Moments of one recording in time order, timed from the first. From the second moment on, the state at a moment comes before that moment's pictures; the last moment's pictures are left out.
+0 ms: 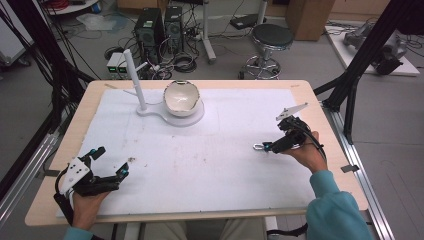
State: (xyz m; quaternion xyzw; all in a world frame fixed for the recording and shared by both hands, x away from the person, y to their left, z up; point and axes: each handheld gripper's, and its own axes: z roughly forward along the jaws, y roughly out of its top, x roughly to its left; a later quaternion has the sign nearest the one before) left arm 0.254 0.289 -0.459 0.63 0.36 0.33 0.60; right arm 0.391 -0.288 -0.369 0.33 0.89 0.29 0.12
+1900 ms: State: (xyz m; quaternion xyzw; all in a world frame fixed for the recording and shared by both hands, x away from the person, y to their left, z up) left arm 0.253 0.289 -0.459 0.63 0.36 0.33 0.60; right arm 0.412 -0.268 -0.402 0.30 0.94 0.14 0.06
